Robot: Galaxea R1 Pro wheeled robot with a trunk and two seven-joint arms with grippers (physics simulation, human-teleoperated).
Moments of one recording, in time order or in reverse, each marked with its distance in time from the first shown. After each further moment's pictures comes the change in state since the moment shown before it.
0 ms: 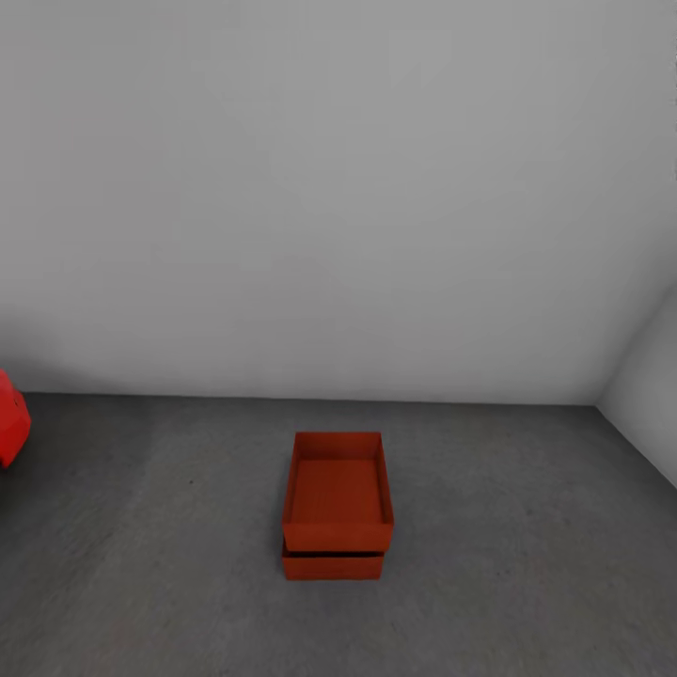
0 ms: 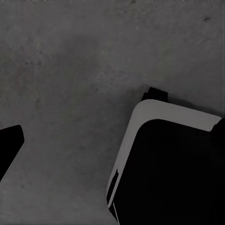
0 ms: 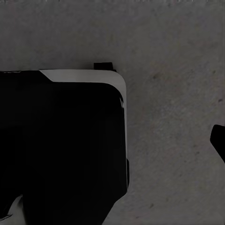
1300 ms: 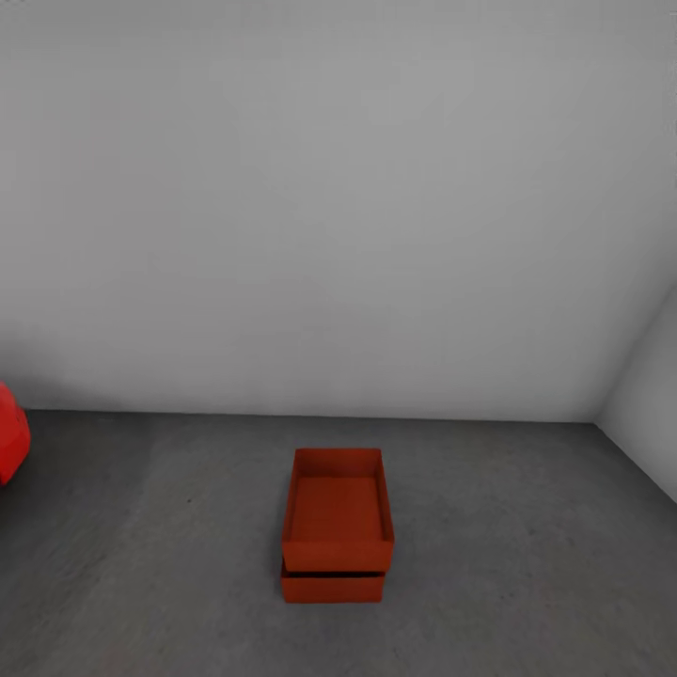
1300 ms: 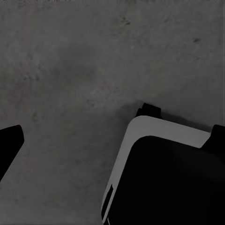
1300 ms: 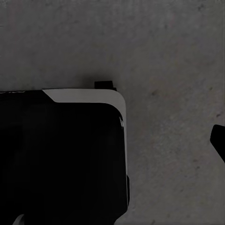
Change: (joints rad) left arm 0.000 0.000 0.000 0.000 0.000 0.000 0.000; right arm 0.000 -0.001 0.000 0.000 0.000 0.000 0.000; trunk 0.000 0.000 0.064
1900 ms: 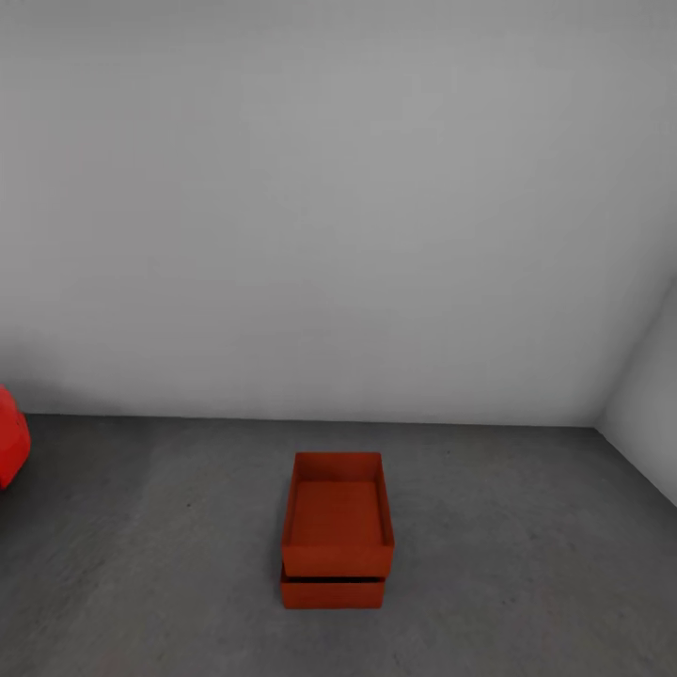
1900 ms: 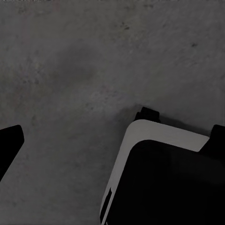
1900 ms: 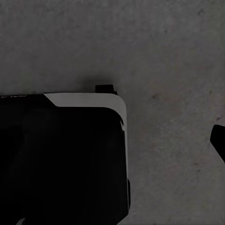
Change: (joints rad) left arm 0.000 0.000 0.000 0.000 0.000 0.000 0.000; right arm 0.000 0.002 0.000 0.000 0.000 0.002 -0.001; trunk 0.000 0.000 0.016
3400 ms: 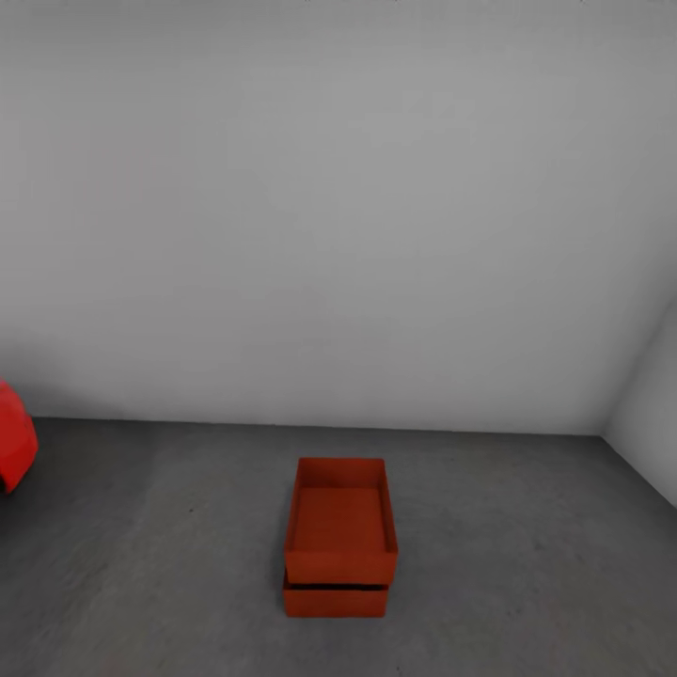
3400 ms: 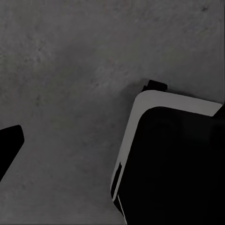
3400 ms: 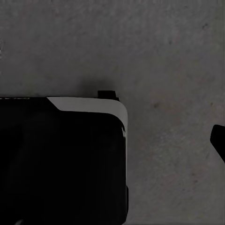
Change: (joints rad) left arm 0.094 -0.008 -0.006 0.009 -0.037 -0.025 -0.013; right arm 0.003 0.007 0.000 0.001 0.046 -0.002 0.000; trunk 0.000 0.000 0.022
